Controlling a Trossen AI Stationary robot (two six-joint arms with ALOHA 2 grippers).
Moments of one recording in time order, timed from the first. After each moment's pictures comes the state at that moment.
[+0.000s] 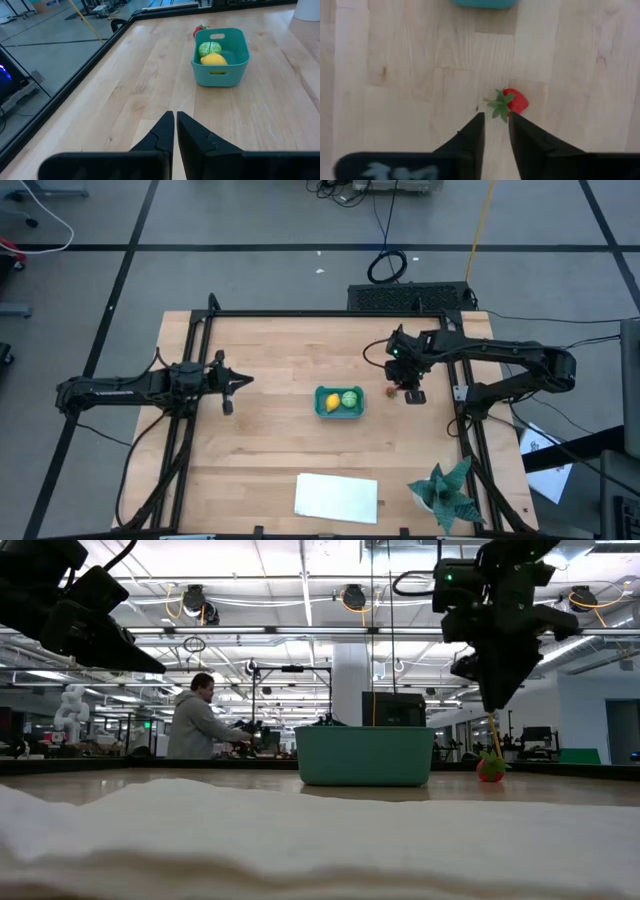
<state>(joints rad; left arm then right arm) 0.10 0.32 0.19 -0.23 -0.16 0.12 -0.36 1.28 0.87 -0.93 -0.23 -0.42</state>
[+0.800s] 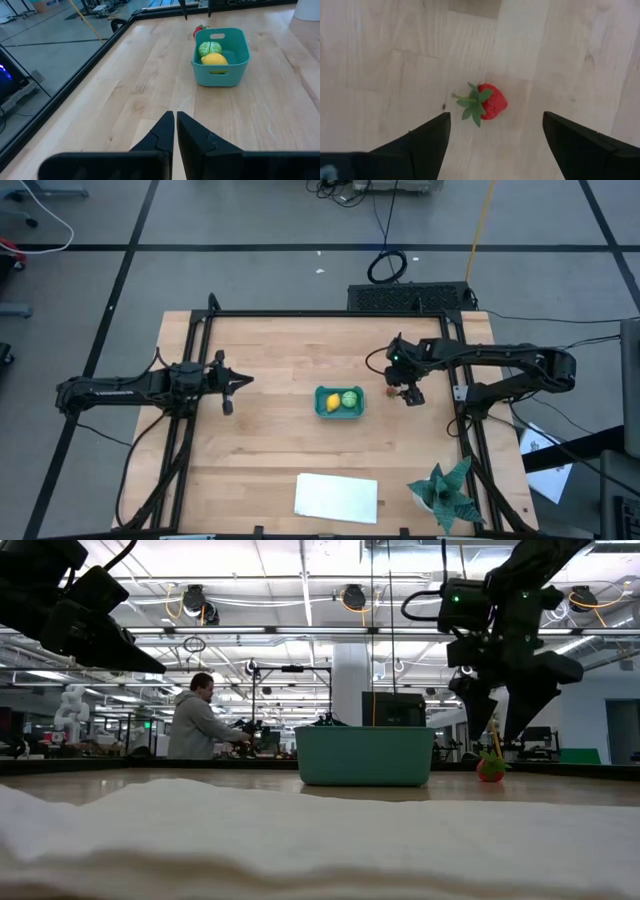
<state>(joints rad) 0.10 0.32 0.19 -0.23 -0.16 0.12 -0.36 1.28 0.72 -0.73 -0.13 -0.53</state>
